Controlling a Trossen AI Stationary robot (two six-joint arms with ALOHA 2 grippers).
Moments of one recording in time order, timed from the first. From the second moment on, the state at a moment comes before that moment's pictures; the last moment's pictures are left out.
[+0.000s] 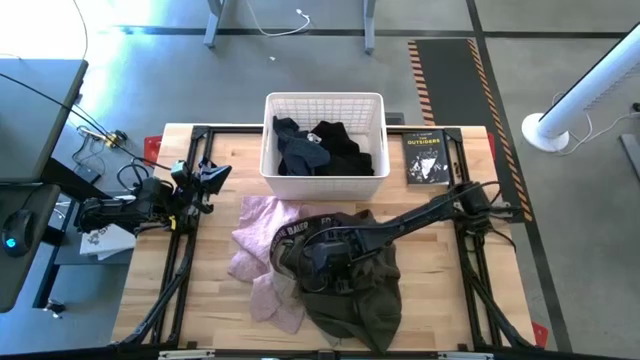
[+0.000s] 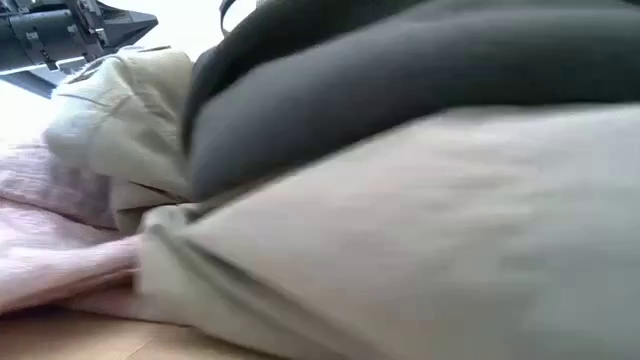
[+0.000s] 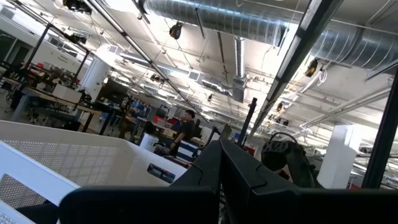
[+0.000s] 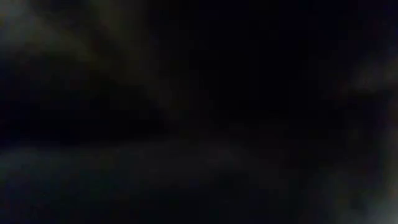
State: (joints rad) left arm 0.04 0.01 0.03 0.47 -0.33 -0.27; right arm 0.29 2.10 1.45 -0.54 -0.03 0.12
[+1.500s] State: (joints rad) left arm 0.04 0.01 0.03 0.46 -0.35 -0.26; right arm 0.38 1.55 1.08 -0.18 0.00 0.18
